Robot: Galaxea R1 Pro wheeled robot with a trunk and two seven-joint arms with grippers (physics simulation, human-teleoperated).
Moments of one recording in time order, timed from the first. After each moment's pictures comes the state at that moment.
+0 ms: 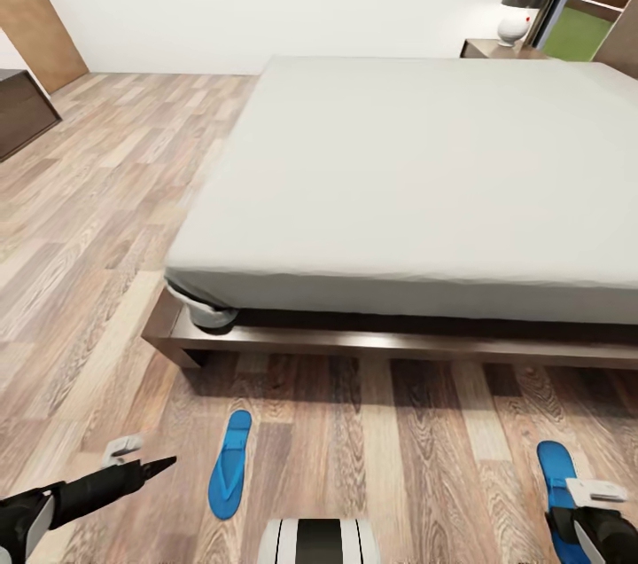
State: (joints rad) left arm -0.56 0.34 0.60 -0.32 -0.26 0.24 -1.01; right arm -0.38 -0.37 -0.09 -0.57 -0.04 0.42 -0.10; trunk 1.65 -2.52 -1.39
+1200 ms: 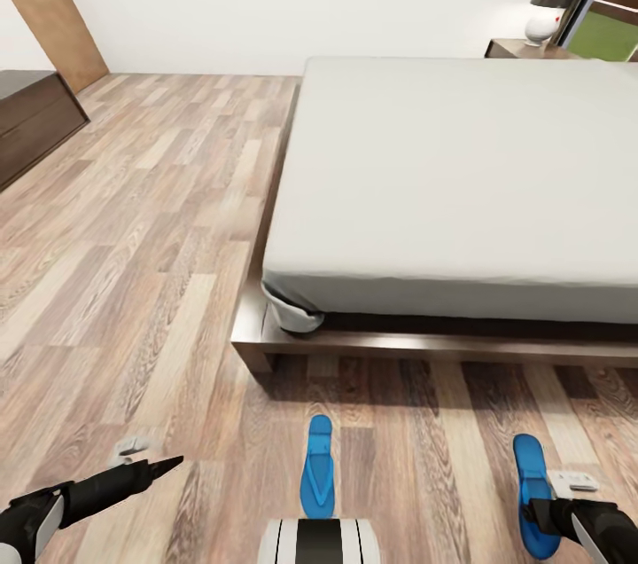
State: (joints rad) left arm -0.56 0.32 0.59 -0.32 -0.26 0.22 -1.01; right arm -0.39 -0.37 -0.09 -0.59 -0.03 0.44 0.12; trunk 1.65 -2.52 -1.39
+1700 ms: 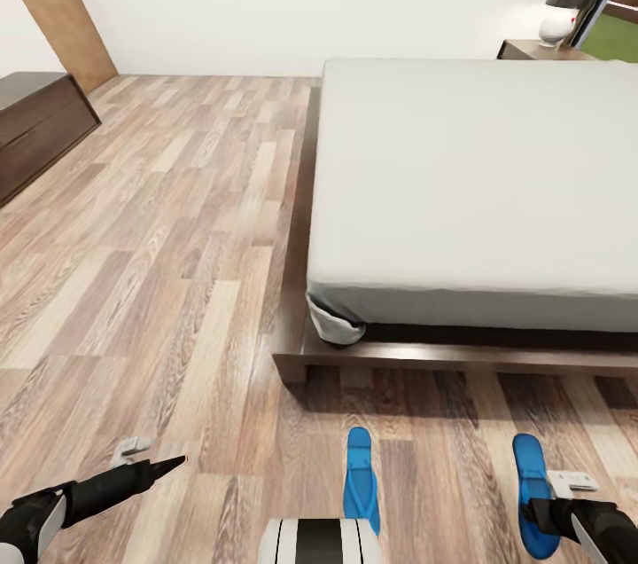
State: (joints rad) left arm -0.56 0.31 0.59 -0.32 -0.26 0.22 -1.01; right arm -0.39 -0.37 -0.09 -0.59 -0.03 0.44 0.12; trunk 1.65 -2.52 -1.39
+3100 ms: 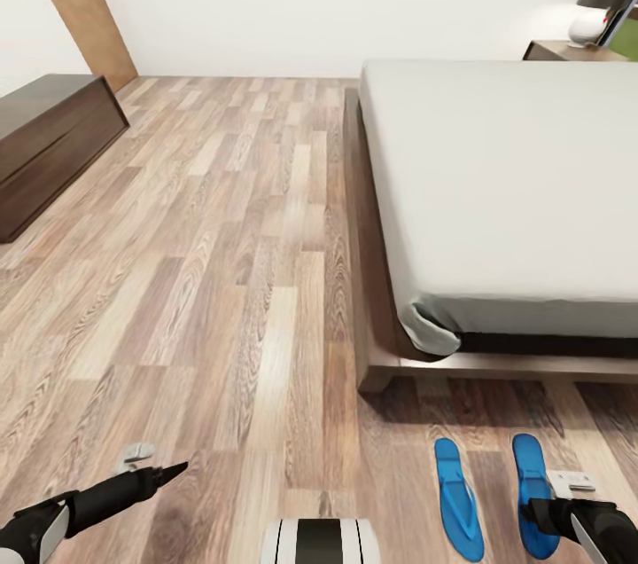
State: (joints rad) left arm -0.56 0.31 0.60 -0.25 -0.26 0.11 -1.00; right arm -0.38 -0.37 -0.08 -0.60 -0.03 0.44 0.12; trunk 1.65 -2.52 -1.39
